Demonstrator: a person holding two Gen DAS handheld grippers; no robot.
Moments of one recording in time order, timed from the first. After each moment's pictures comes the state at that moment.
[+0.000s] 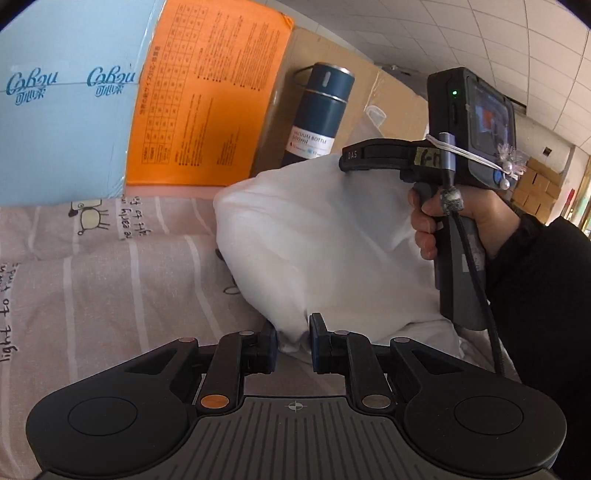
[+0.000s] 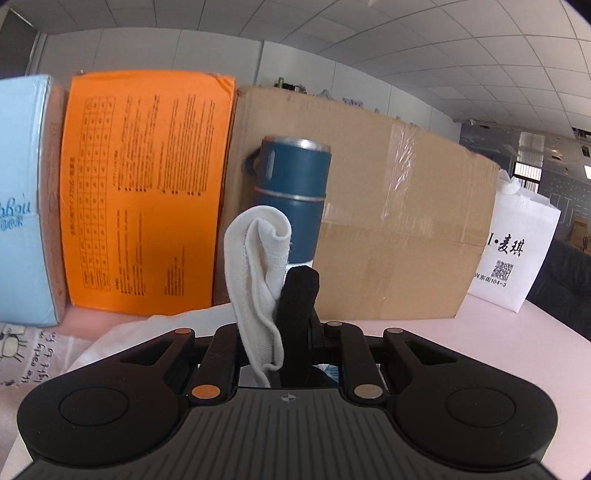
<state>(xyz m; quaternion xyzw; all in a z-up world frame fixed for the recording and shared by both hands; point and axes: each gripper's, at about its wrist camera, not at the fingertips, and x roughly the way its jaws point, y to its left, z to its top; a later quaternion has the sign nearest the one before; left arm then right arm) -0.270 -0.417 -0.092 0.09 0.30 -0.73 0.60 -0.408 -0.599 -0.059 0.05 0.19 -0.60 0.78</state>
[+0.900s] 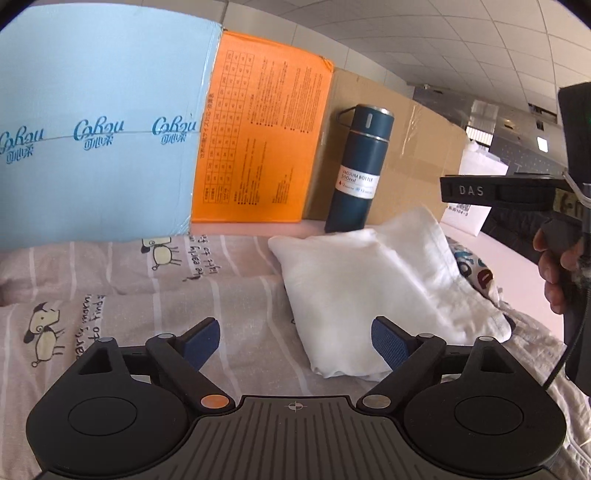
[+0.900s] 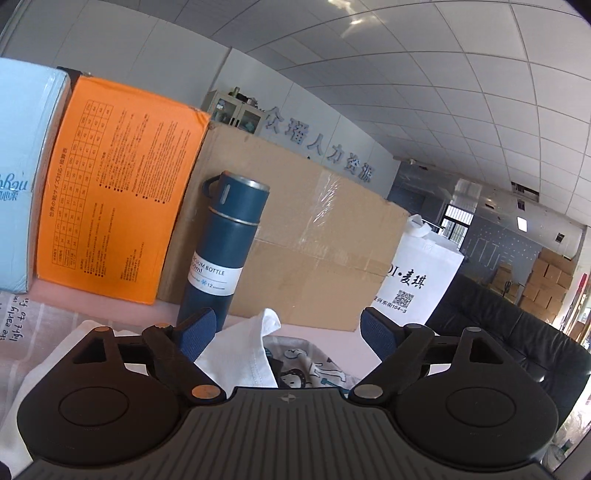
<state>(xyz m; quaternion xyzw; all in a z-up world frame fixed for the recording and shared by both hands) -0.255 -0.379 -0.048 0.07 0.23 -0.69 0.68 -0.421 -0.467 0.001 -0.06 0.19 -0.70 0.69</state>
